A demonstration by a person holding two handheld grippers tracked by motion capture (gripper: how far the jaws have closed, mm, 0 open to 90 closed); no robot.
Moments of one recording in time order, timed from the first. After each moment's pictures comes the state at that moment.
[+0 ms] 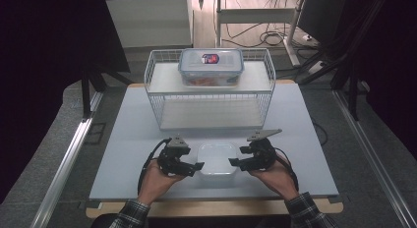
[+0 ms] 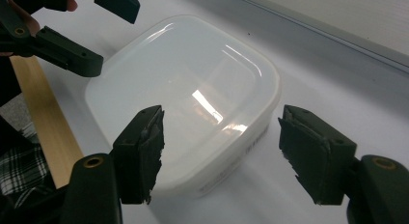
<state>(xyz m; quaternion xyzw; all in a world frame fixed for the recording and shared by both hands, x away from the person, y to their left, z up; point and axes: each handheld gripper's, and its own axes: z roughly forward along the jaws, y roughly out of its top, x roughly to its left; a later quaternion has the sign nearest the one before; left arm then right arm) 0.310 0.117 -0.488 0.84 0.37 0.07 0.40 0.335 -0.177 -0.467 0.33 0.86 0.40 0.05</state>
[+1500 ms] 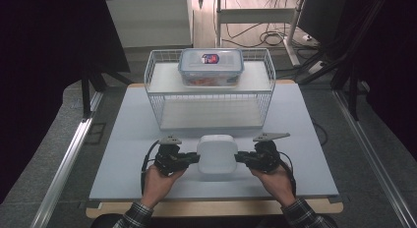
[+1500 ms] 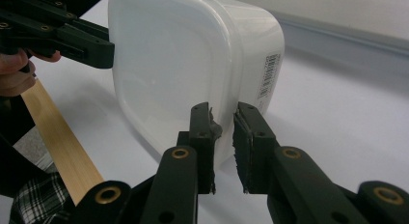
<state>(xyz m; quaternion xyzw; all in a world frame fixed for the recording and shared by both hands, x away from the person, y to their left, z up) 0.299 0.127 -0.480 0.78 0.42 0.02 0.46 0.322 -0.185 -0.464 0.39 0.82 0.43 0.04</state>
